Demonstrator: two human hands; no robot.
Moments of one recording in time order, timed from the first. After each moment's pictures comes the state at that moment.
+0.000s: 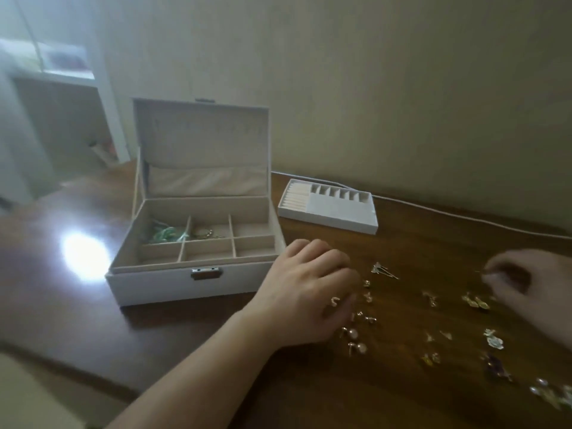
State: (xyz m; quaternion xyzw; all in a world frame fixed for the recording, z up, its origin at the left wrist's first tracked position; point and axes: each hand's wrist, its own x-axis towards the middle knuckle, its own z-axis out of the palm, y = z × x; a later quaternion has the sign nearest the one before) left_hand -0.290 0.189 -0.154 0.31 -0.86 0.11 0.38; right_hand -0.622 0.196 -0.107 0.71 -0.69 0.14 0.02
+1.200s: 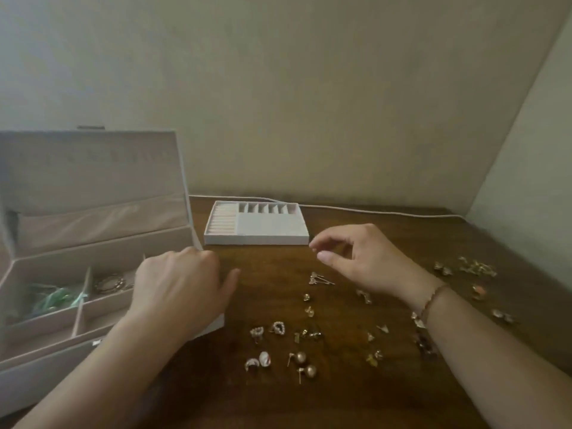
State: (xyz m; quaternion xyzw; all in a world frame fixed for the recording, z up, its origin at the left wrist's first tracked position) left_hand -0.253 0.151 -0.111 0.60 -0.77 0.17 0.12; right_hand -0.507 0.160 -0.087 0.78 -0.57 0.24 -0.09
